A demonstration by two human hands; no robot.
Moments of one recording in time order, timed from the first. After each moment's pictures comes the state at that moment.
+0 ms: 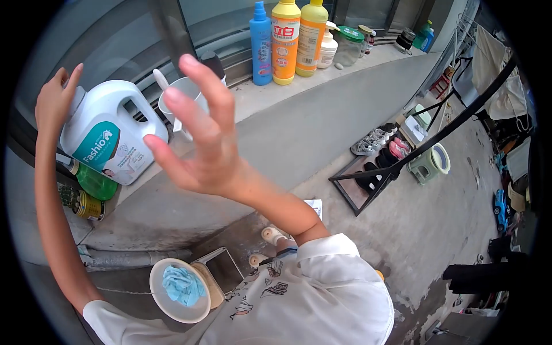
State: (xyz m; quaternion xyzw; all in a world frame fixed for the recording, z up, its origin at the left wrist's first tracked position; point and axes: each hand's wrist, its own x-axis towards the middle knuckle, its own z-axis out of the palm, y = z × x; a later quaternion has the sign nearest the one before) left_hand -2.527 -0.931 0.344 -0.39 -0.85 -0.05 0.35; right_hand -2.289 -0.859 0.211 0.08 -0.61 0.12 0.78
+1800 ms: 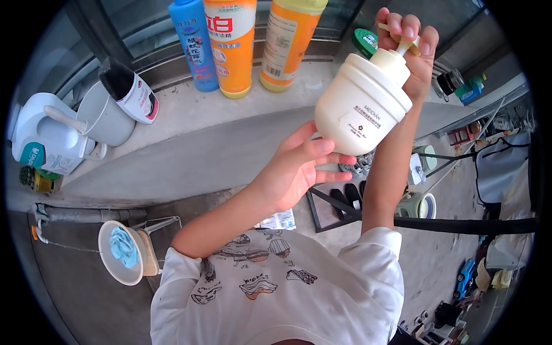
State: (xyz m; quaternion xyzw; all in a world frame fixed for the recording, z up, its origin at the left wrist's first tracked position) left_hand -2.160 -0.680 0.137 -0.25 -0.18 -0.68 -0.66; right_hand -2.106 -0.475 0.213 0.33 -0.53 0.65 0.44
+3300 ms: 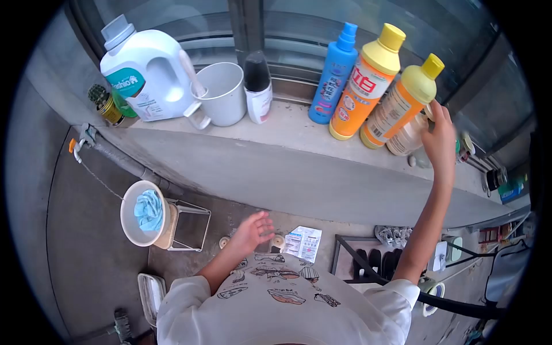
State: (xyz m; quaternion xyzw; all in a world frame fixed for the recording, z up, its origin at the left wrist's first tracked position) left_hand -2.203 -0.864 -0.026 0.14 -0.39 -0.76 -0.50; right_hand -2.137 -0.513 0.214 -0.25 -0.91 0.04 0.34
